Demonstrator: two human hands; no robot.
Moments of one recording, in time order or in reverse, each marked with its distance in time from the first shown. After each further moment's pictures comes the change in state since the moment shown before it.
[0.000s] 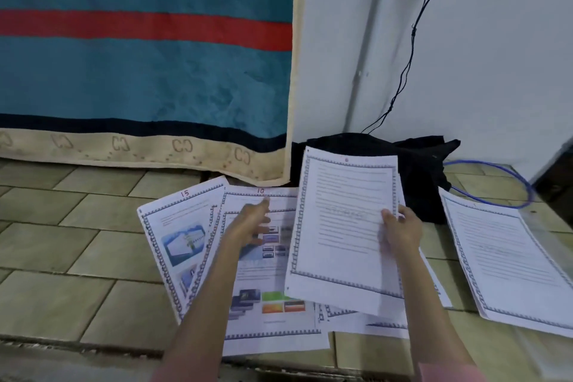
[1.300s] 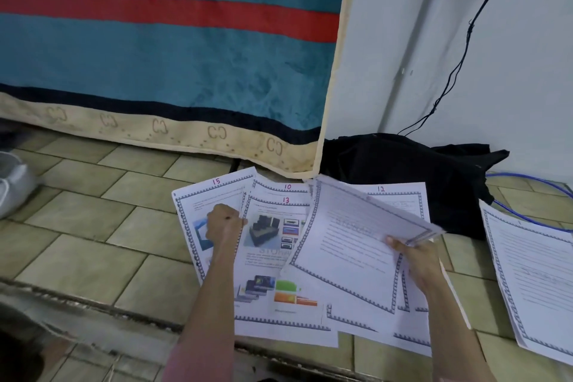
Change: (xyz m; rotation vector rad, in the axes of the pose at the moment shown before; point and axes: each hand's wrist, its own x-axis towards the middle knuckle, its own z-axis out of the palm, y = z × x) left_hand 0.008 -0.045 -0.062 0.218 0.693 0.044; right_hand -0.004 0.040 0.002 0.297 -0.446 -0.021
